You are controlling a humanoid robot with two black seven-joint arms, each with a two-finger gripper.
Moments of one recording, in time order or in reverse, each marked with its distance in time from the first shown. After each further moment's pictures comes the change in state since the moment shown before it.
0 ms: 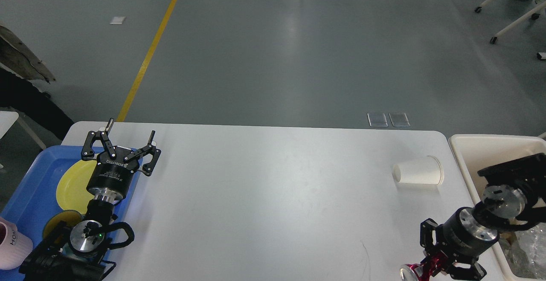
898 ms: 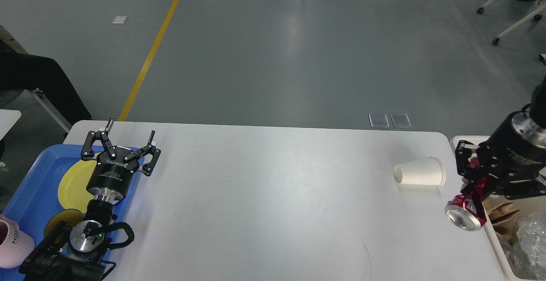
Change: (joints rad) left arm 0.000 0.000 0.000 0.000 0.000 0.001 -0.002; right arm 0.619 -0.007 -0.321 0.160 -0.069 0.214 0.010
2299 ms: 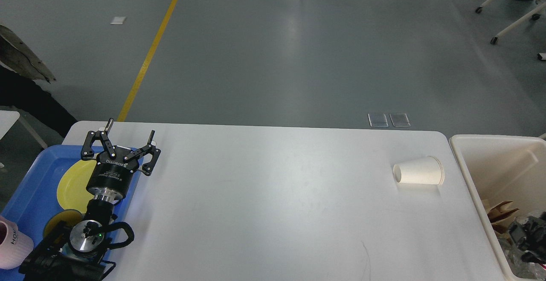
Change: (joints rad) left arm 0.000 0.000 -0.001 0.000 0.000 -0.001 0.000; right arm -1.550 0.188 0.295 -1.469 -0.100 -0.596 0.004
